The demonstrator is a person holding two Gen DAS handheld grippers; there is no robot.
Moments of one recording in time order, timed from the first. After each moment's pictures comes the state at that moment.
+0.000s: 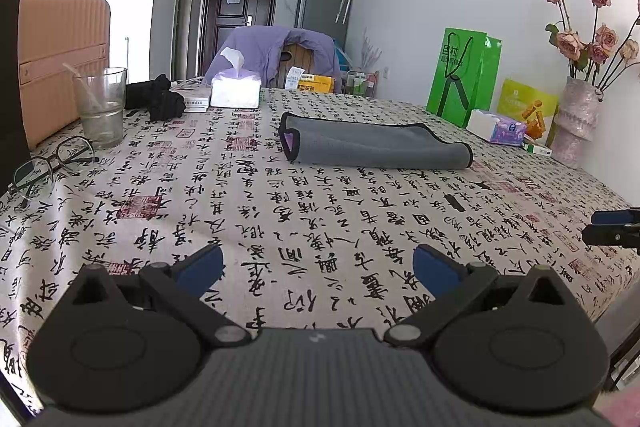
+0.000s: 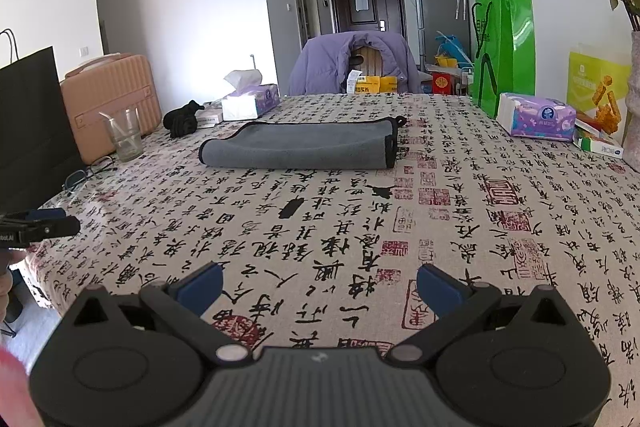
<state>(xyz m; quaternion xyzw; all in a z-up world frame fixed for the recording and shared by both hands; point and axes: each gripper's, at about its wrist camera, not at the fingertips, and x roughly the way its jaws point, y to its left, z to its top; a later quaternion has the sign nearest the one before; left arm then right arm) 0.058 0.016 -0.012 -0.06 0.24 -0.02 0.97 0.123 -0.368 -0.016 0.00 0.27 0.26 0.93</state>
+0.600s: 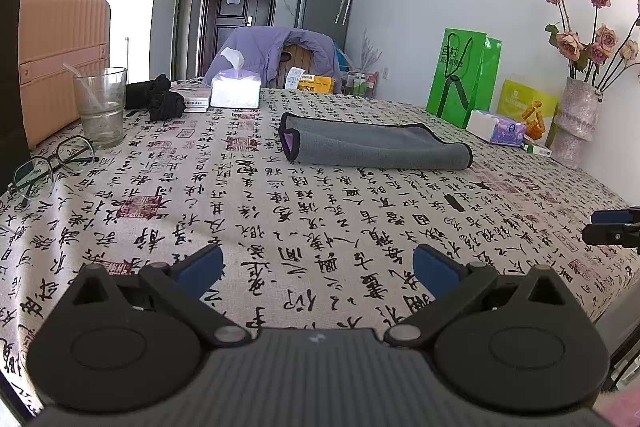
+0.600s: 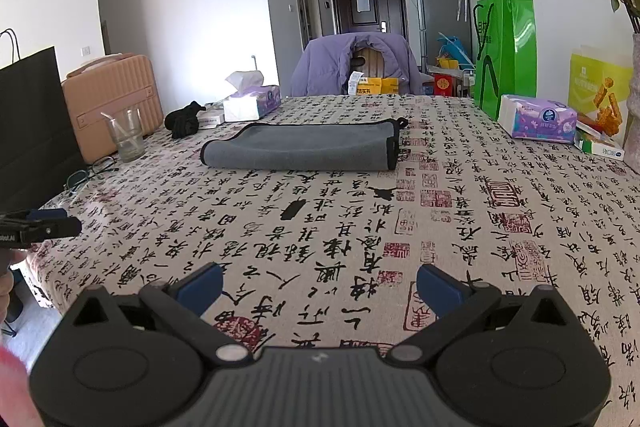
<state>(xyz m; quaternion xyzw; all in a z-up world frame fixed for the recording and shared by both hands) 0.058 0.016 -0.012 -0.06 0.24 -0.01 0.97 0.123 -0.368 -0.018 0.00 0.27 0.26 0.93</state>
